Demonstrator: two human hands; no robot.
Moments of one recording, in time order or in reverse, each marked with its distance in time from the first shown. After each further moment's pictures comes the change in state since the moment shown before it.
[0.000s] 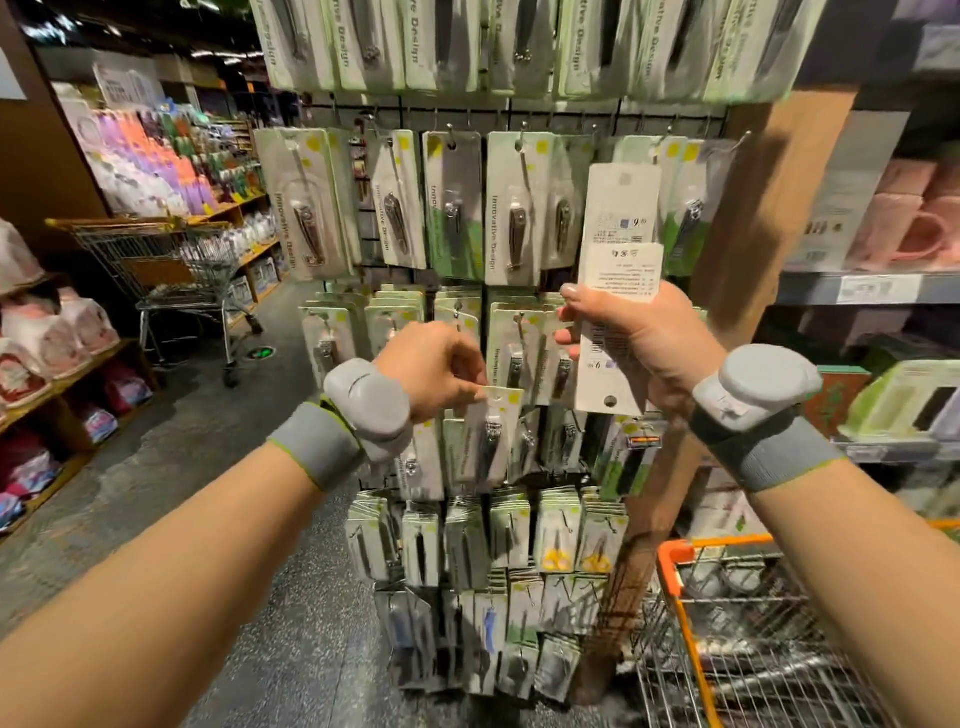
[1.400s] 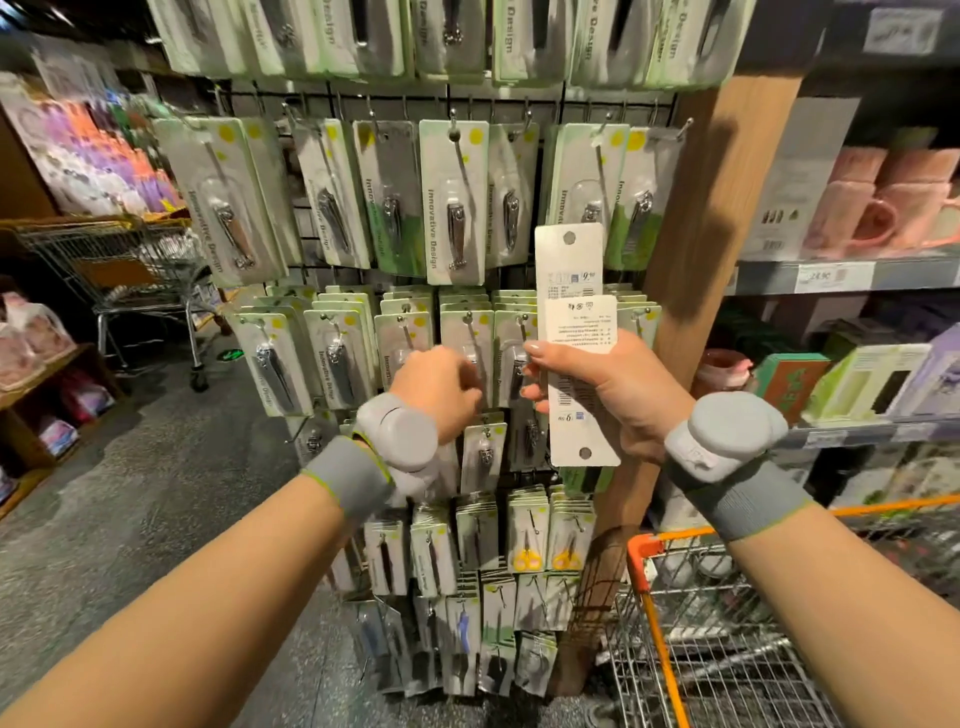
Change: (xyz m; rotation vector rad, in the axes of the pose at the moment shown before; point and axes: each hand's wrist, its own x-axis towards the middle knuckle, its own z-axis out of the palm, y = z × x) left_hand 0.034 0.019 0.061 -0.043 0.070 -0.188; right_hand -0.013 0.022 -0.033 -0.024 -0.061 0.128
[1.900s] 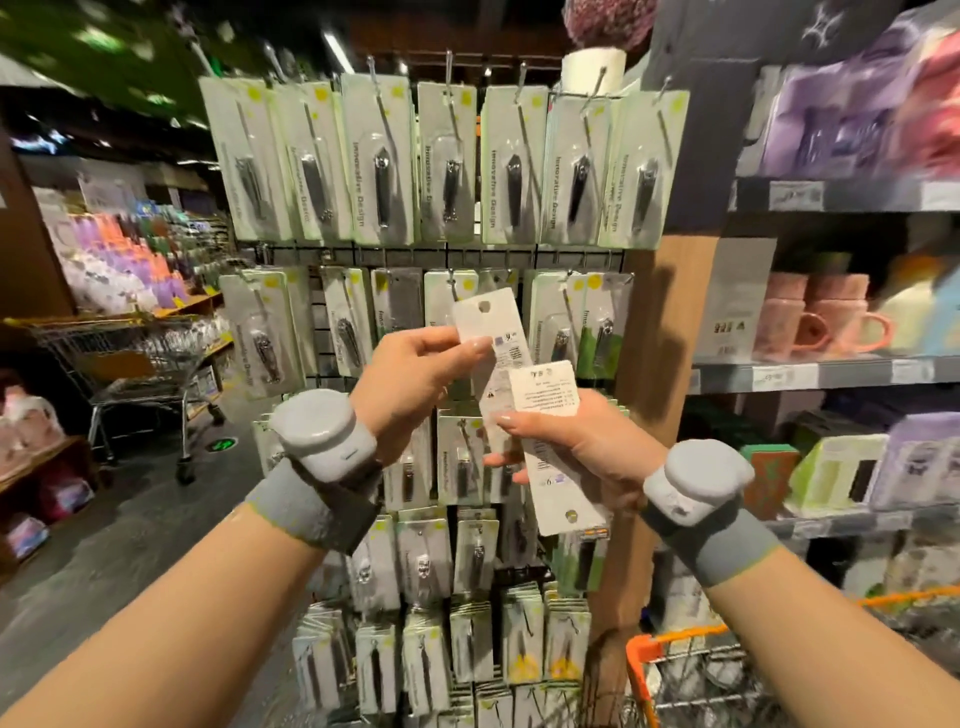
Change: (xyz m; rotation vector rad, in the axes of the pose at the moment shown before) left_hand -0.023 0.063 -0.100 -0.938 0.080 0.196; right_hand -0.009 -0.053 0.021 -0.073 -0.173 0.009
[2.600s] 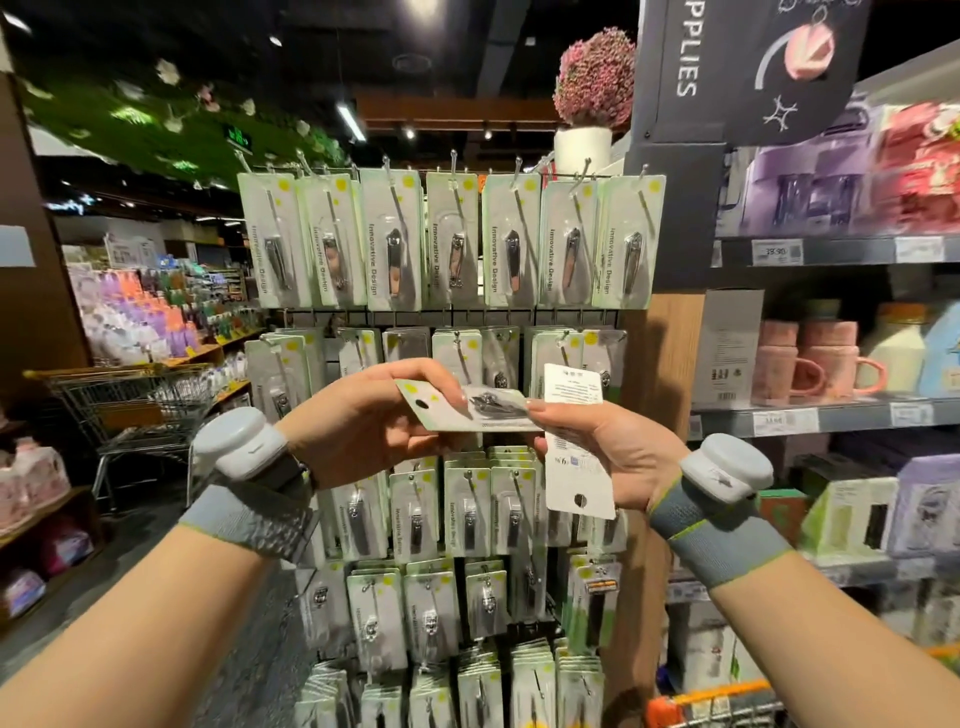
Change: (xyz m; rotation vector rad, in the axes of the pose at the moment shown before) left_hand -0.007 0.033 -0.048 -0.323 -0.499 -0.092; right_hand 0.003 -0.045 -0.002 0.251 0.176 0.211
